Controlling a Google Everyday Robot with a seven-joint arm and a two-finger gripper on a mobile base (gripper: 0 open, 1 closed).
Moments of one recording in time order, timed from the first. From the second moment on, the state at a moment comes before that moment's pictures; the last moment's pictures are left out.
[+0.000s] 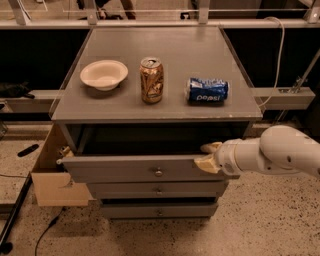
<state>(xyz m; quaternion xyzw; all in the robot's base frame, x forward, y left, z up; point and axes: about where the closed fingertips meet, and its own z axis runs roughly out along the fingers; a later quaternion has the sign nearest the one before) 0.532 -0.133 0.668 -0.42 0.82 0.17 0.35</state>
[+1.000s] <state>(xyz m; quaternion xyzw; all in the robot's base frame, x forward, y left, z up) 0.527 -0.135 0.669 -0.42 0.82 0.17 0.35</state>
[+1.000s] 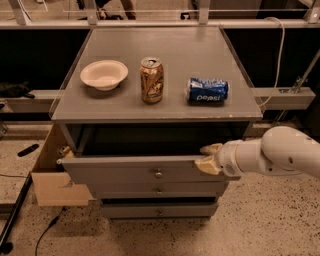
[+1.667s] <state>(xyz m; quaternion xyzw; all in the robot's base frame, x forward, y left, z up) 0.527 -0.135 0.669 -0.42 0.82 0.17 0.35</state>
